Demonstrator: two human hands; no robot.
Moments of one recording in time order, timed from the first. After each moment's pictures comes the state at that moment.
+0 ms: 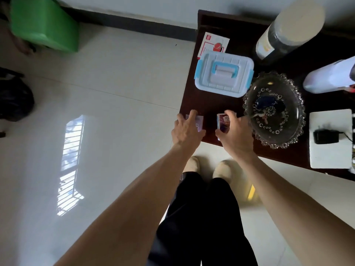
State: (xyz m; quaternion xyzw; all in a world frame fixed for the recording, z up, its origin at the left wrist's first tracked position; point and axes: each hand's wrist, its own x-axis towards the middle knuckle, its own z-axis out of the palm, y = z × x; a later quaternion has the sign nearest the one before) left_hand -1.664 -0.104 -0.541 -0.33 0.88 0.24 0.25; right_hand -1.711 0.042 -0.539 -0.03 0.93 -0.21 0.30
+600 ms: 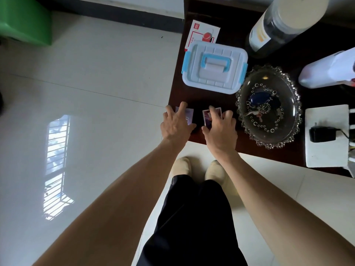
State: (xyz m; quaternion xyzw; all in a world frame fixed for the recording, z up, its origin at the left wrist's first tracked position) left_hand -1.682 -0.108 -0.584 -0.30 0.90 0.20 0.24; right_hand -1.709 0.019 -0.574 -0.04 0.95 -0.12 0.29
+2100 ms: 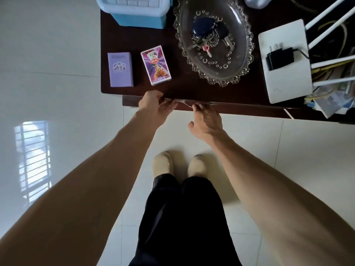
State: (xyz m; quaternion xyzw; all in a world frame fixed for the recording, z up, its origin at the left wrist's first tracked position) left_hand -1.633 0.017 -0.618 -0.60 0.26 0.75 0.11; right_hand -1.621 0.183 -0.662 -0.15 0.92 -0.04 0.35
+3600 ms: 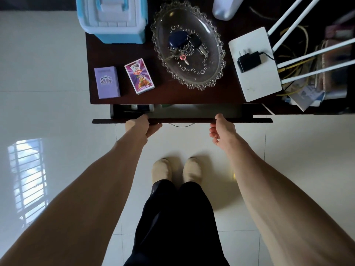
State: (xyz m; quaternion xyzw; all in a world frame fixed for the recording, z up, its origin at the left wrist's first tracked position) left_hand -1.597 0.022 -0.619 -0.66 0.44 0.58 0.18; right_hand -1.621 0.262 -0.623 0.54 0.62 -0.45 0.35
